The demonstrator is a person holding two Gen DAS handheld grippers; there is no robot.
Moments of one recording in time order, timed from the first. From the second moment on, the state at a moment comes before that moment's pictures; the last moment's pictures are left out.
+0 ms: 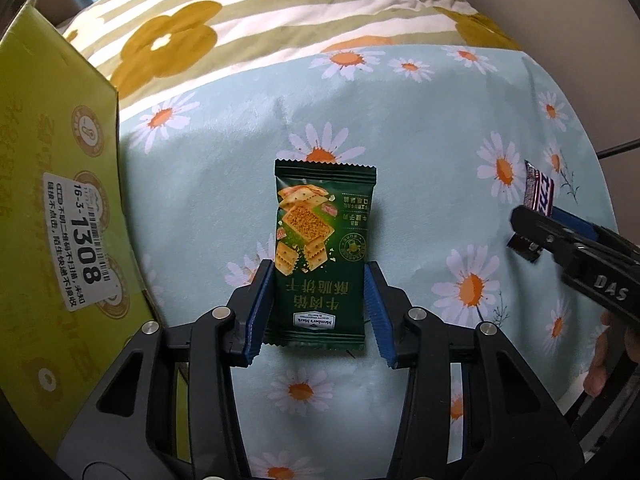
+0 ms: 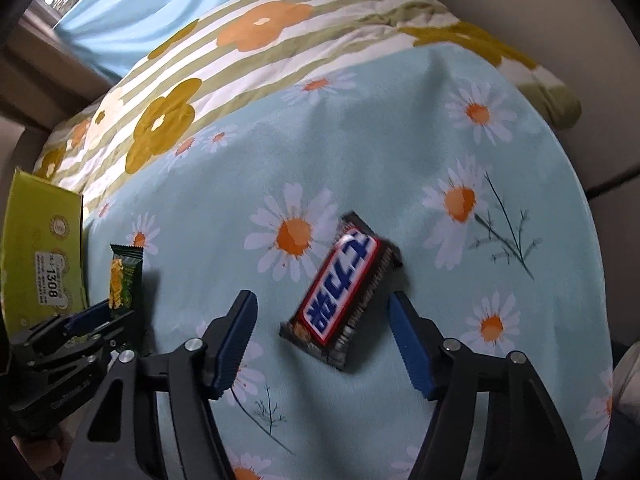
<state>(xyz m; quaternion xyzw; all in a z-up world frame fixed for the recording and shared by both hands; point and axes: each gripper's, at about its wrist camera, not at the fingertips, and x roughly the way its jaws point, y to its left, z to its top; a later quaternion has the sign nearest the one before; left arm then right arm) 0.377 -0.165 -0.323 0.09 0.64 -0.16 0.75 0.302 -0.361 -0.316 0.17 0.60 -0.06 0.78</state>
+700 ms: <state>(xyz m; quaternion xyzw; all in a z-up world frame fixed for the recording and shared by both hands) 0.372 -0.170 -0.288 0.07 0.61 -0.18 0.77 0.299 -0.353 -0.299 0.13 0.57 -0.02 0.81</state>
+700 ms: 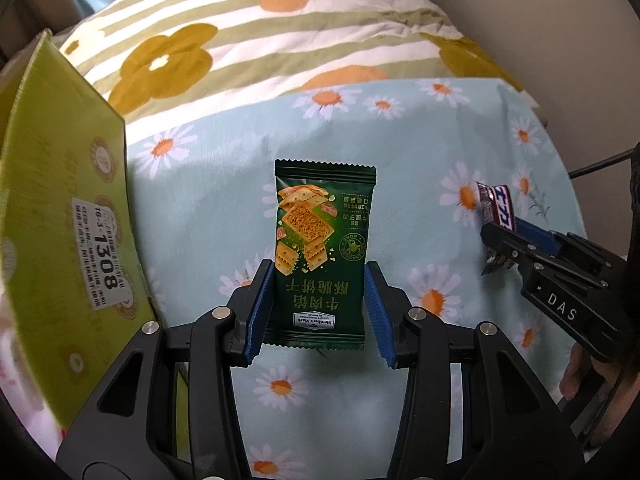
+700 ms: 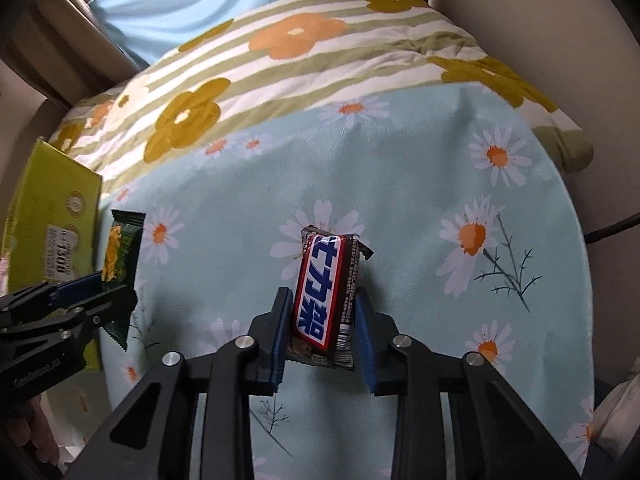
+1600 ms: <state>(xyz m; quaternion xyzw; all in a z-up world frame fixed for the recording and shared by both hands) 0.339 -0.061 -0.100 -0.05 0.46 -0.10 0.88 0.299 -0.259 -0.104 0.08 0.41 0.19 0.89</state>
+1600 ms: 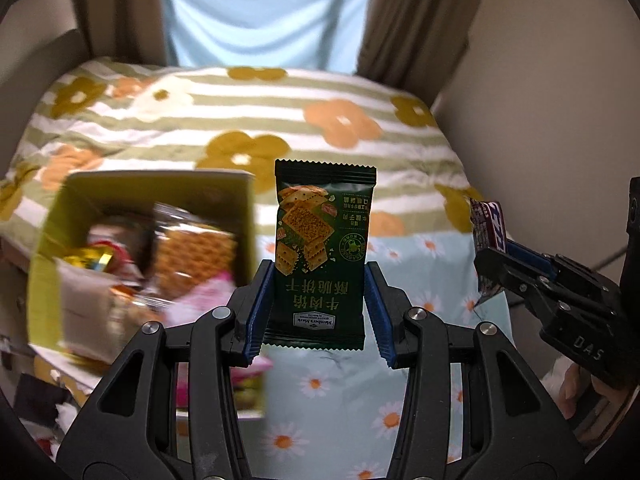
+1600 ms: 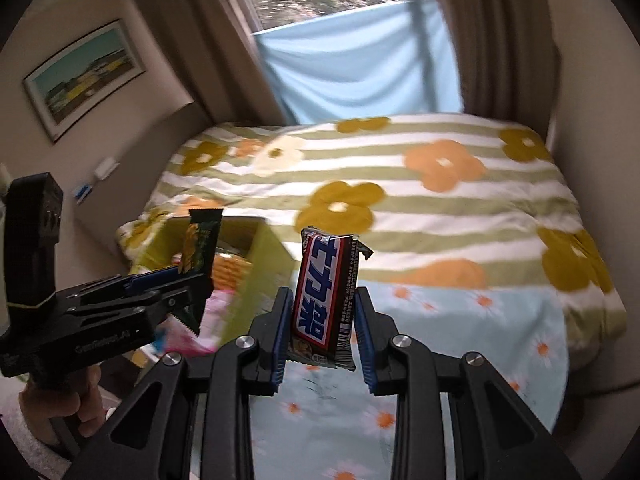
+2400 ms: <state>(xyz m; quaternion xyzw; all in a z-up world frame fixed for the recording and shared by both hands) 0.400 0.145 -0.150 -0.04 0.51 -0.12 0.85 0.334 -0.062 -0.138 0.11 0.44 0.18 0.87</state>
